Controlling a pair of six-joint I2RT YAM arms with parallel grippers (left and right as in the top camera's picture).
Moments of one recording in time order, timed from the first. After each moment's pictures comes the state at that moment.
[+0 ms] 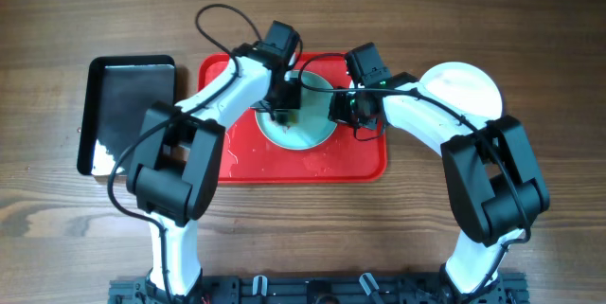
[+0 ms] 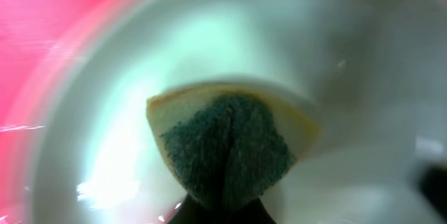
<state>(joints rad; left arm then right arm) -0.44 2.10 1.47 -0.74 0.12 -0.33 0.41 1.94 1.17 -0.45 -0.23 0.65</state>
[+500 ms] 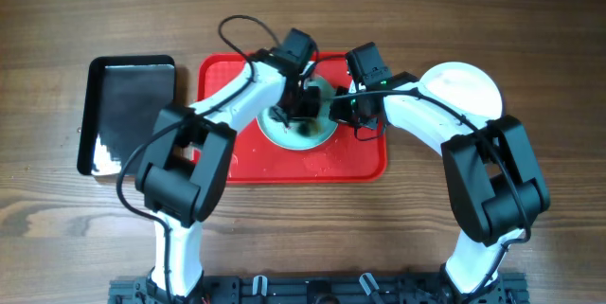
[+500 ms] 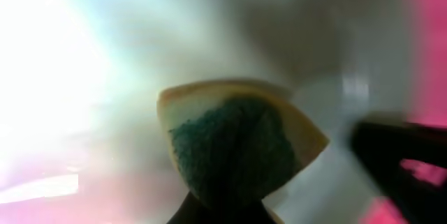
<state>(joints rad) -0.47 2.11 1.47 -0.78 0.20 -0.39 0.41 1.94 1.17 -0.45 -0.23 0.64</state>
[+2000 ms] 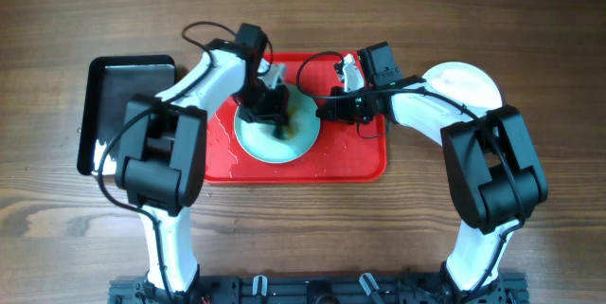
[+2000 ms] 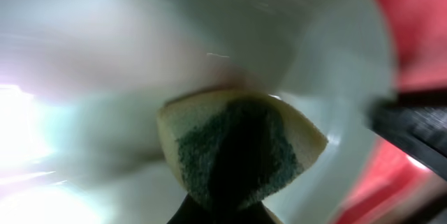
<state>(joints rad) -0.31 2.13 1.46 -0.90 0.47 -0.16 0.34 2.00 1.12 -0.26 -0.64 0.42</state>
